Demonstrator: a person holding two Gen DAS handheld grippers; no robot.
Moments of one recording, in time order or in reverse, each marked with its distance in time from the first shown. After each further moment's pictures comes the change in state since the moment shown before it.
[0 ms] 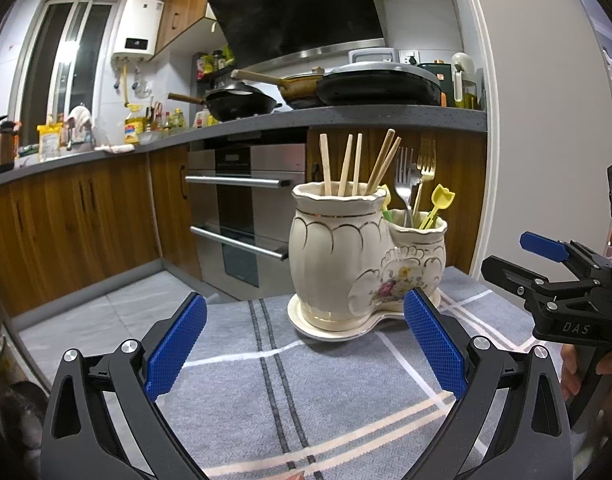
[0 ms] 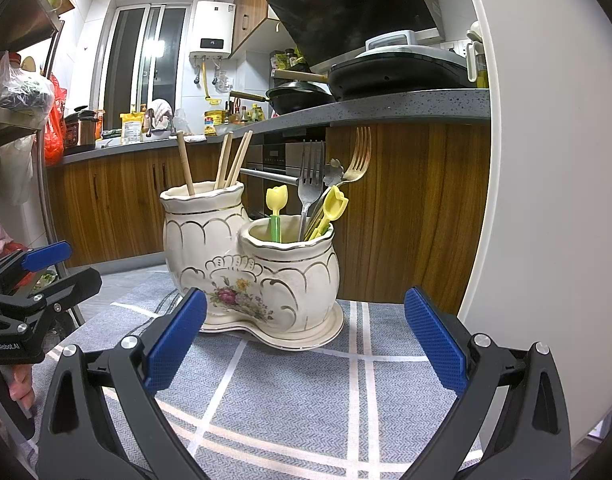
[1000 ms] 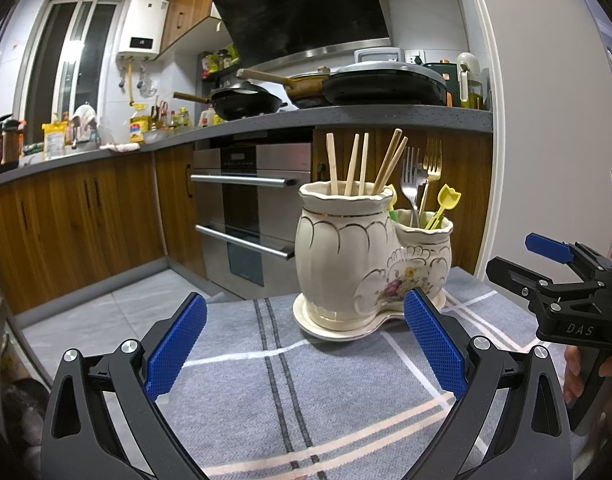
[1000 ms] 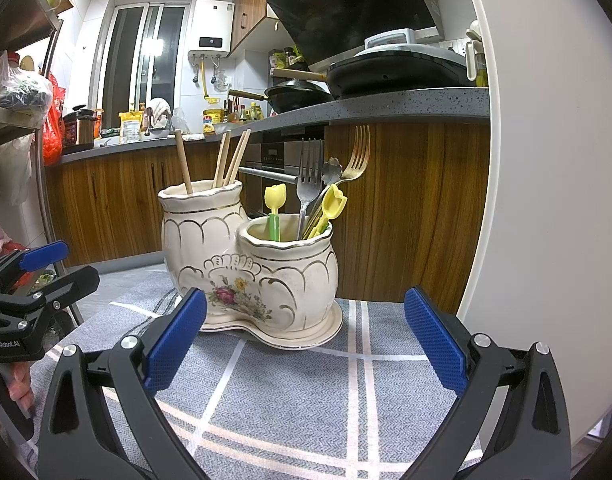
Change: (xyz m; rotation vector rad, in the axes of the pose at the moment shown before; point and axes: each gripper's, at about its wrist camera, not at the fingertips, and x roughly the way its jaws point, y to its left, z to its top) left arm 0.001 0.003 0.000 -0.004 0.001 0.008; right arm 0.001 -0.001 0.000 0.001 0.002 -0.002
